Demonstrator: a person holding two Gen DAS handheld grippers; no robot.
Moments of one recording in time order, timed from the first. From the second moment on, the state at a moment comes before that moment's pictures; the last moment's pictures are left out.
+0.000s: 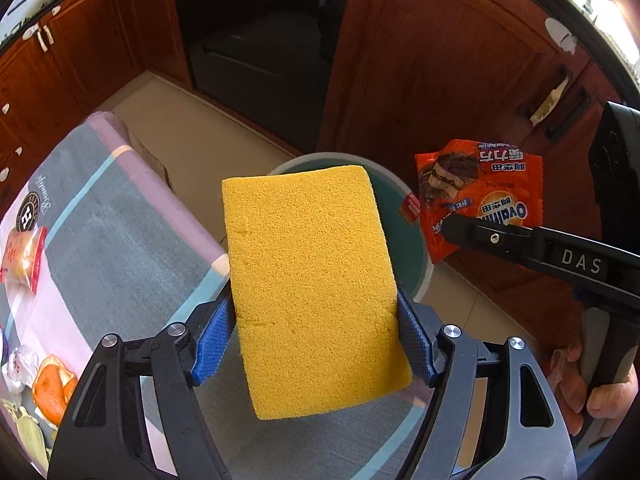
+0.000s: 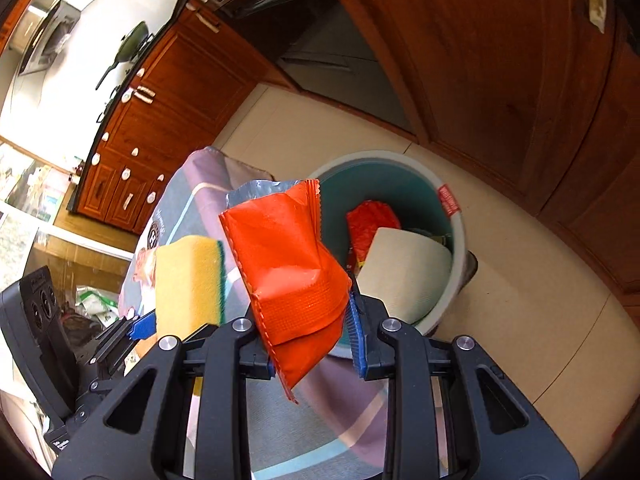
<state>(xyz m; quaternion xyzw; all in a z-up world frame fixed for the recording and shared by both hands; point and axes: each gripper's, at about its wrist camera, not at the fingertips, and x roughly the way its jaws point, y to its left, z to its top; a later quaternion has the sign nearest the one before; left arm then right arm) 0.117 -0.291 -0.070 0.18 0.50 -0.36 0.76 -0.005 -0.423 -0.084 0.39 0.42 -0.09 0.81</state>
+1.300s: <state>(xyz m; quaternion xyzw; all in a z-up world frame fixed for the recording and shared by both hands) 0.124 -0.270 -0.084 0.14 0.55 -0.35 0.75 0.009 -0.415 -0.101 0.40 0.46 -0.13 0.78</state>
